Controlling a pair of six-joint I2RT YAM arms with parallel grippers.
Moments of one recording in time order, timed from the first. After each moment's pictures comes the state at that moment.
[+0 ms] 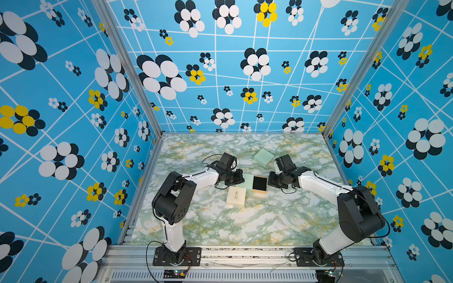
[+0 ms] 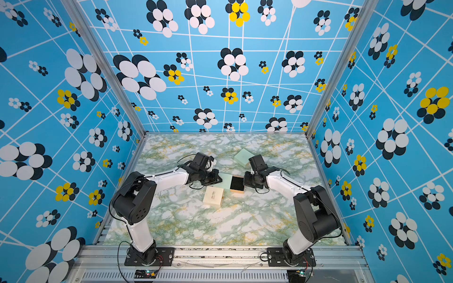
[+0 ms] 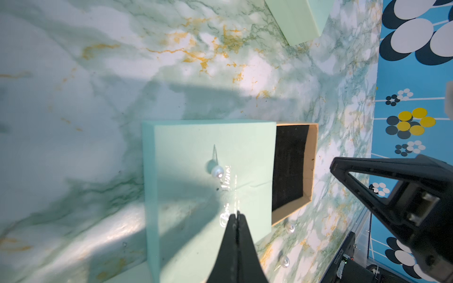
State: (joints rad) left arm -0.54 1.84 1.13 -0.21 0.46 -0.65; right arm 0.42 1.60 0.98 -0.45 -0.14 0.58
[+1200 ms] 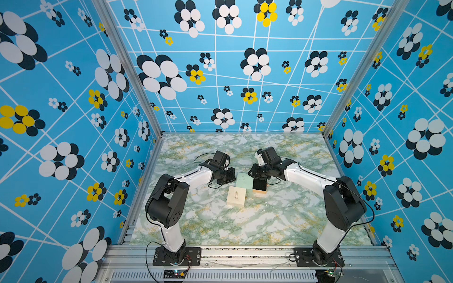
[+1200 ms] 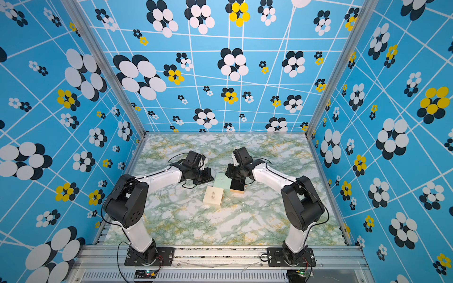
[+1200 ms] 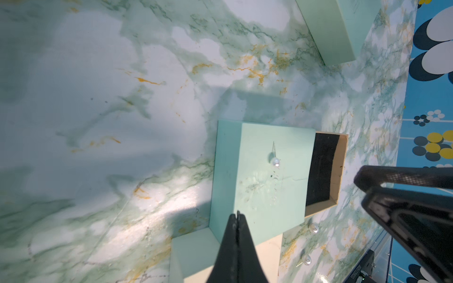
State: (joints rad) left arm -0.47 1.79 1.11 -0.30 0.39 -0.61; right arm 0.56 1.78 1.24 -0.37 -0.24 0.57
